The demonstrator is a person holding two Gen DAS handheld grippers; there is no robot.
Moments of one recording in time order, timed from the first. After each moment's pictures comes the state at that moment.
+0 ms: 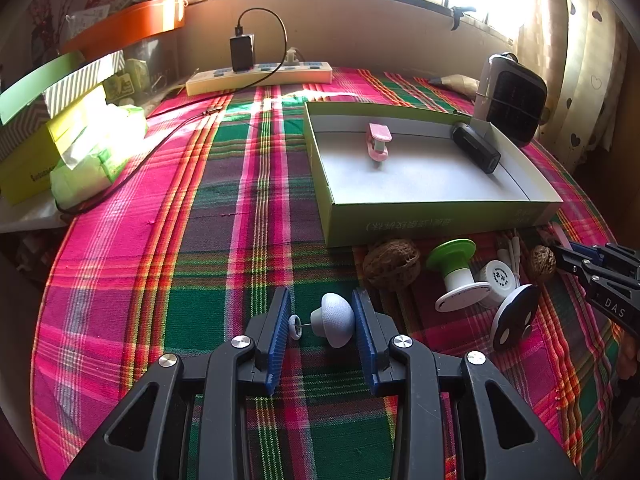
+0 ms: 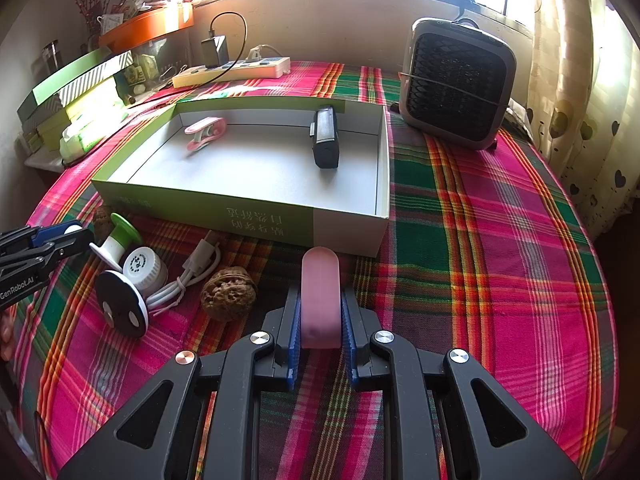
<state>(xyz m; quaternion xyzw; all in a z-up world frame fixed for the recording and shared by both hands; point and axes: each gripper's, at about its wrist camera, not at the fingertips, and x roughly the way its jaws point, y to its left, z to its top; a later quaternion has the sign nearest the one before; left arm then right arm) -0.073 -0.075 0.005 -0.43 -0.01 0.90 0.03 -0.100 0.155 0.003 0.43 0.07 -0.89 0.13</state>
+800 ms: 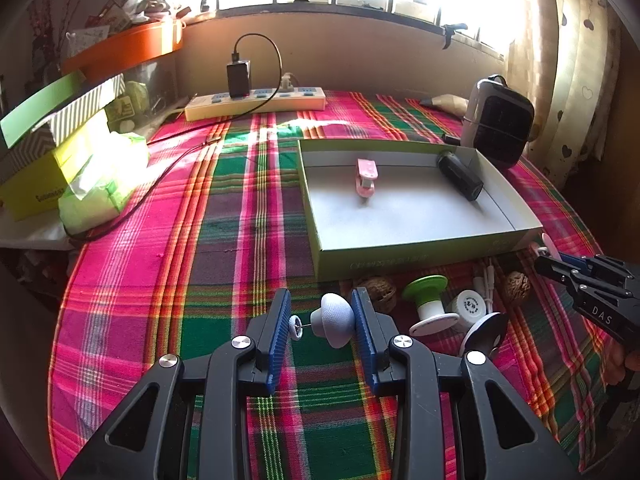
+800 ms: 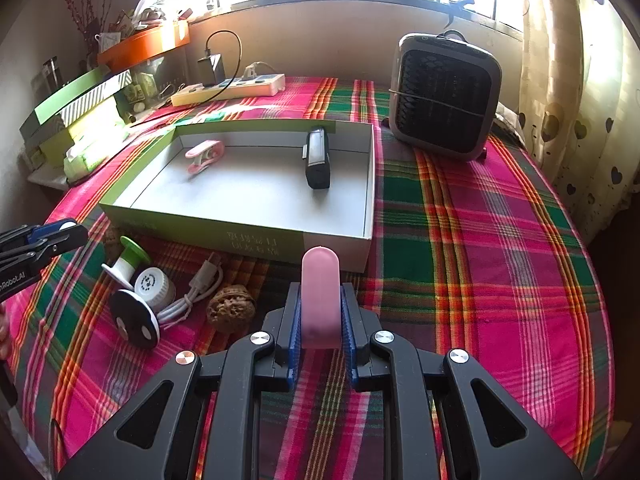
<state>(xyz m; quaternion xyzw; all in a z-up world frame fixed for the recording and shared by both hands) -0.071 -0.070 0.035 -0.40 -0.01 0.91 0.04 -0.097 0.162 0.020 0.41 0.05 -0.90 0.13</state>
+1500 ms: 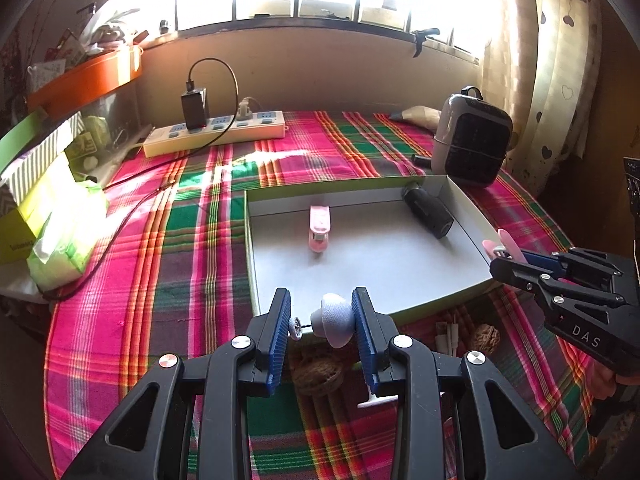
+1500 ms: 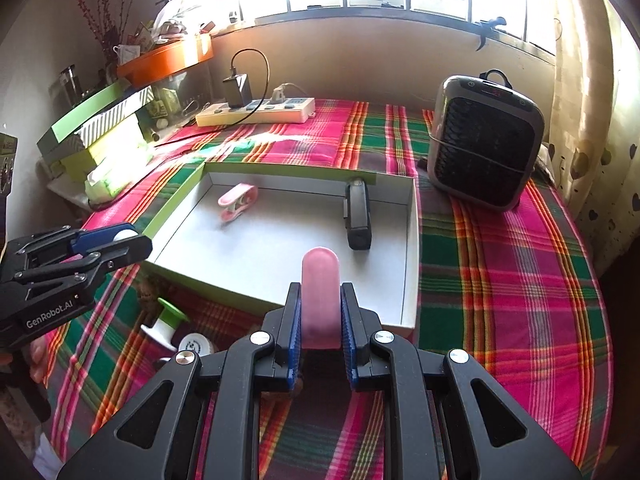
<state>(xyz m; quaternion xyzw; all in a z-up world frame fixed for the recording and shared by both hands) -0.113 -0.038 0.055 -0.39 0.00 0.92 0.08 -0.125 0.133 0.049 0.40 0.04 -0.90 0.17</state>
